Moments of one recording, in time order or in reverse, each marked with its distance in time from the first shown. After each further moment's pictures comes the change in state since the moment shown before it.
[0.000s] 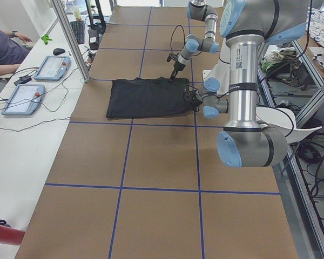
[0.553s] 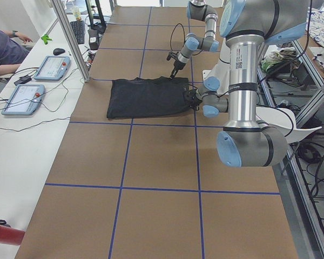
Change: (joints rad) left arm -0.001 -0.003 -0.024 0.001 -0.002 0.000; right arm 0.007 -0.012 0.047 -0.007 0.005 -0.012
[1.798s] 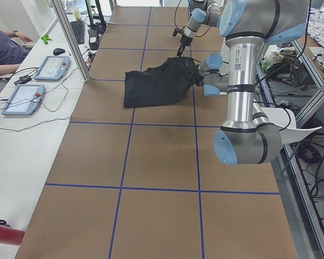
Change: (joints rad) left arm -0.058 -0.132 -0.204 0.165 -0.097 0.008; right arm 0.015 -0.172 0.436 -0.216 0.045 -0.050
